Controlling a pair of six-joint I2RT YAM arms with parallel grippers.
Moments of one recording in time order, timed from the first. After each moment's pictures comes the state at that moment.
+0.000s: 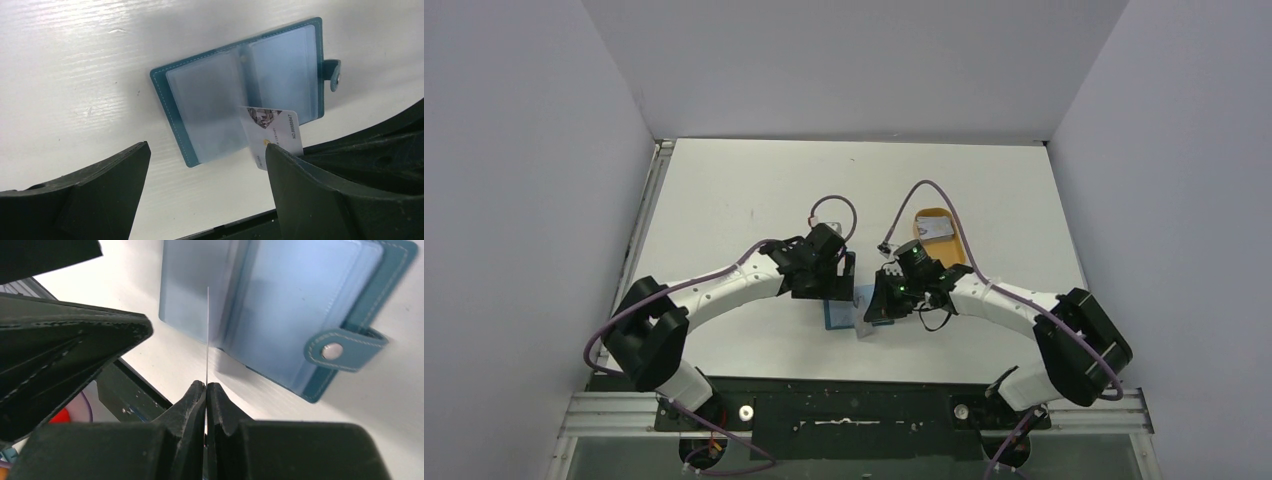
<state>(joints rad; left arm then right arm) -0.83 1.56 1.06 -0.57 -0.10 -0.69 0.68 1.42 0.71 -0.24 -0.40 0.62</state>
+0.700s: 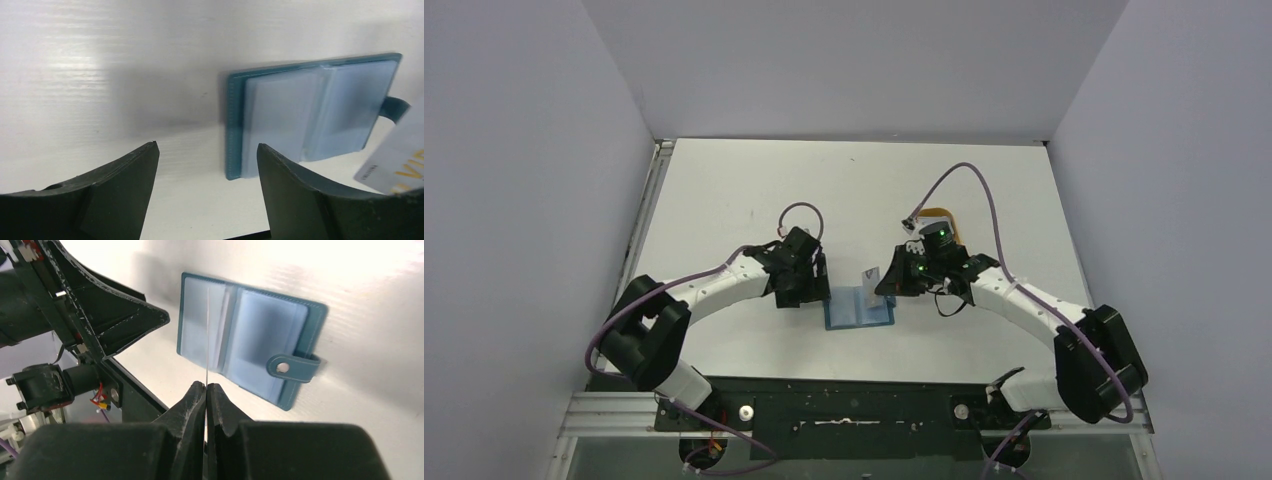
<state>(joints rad) -0.70 1.55 0.92 -0.50 -0.05 -0.79 0.57 1.34 0.75 -0.24 -0.42 0.63</state>
